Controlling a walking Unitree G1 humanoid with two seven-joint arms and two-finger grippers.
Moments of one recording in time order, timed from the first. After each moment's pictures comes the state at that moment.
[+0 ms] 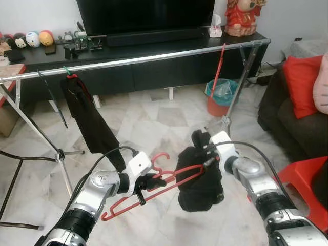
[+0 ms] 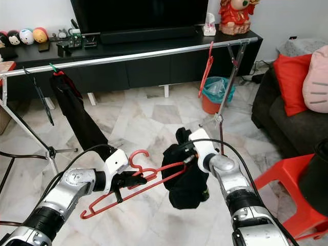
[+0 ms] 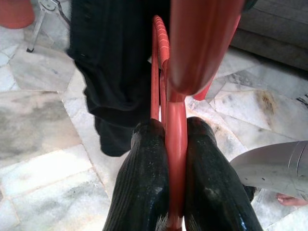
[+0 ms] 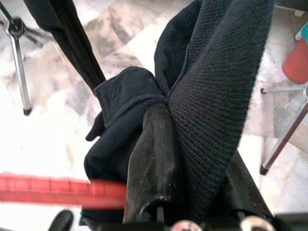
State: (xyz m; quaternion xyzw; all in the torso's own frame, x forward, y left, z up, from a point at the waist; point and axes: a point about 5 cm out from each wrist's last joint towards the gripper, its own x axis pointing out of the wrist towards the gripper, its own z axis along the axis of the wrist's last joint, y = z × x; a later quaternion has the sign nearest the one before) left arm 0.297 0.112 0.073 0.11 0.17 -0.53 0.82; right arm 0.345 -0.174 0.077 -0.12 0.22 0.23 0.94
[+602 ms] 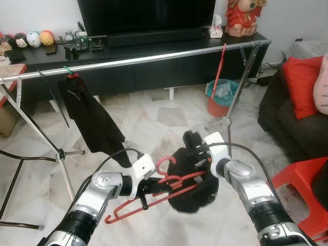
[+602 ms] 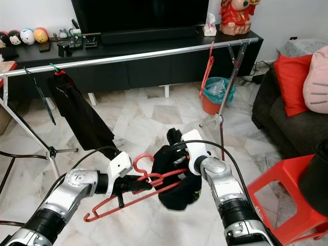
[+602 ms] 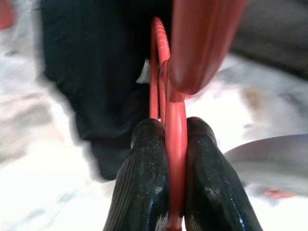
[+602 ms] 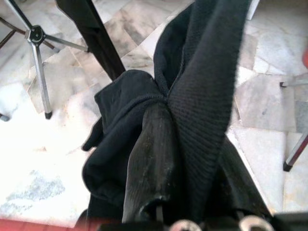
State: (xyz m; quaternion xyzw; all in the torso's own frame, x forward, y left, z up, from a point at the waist) left arm 0.296 0.110 0.073 0.11 0.18 -0.54 0.81; right arm 0.331 -0.150 0.080 -0.09 0.24 0.24 0.94
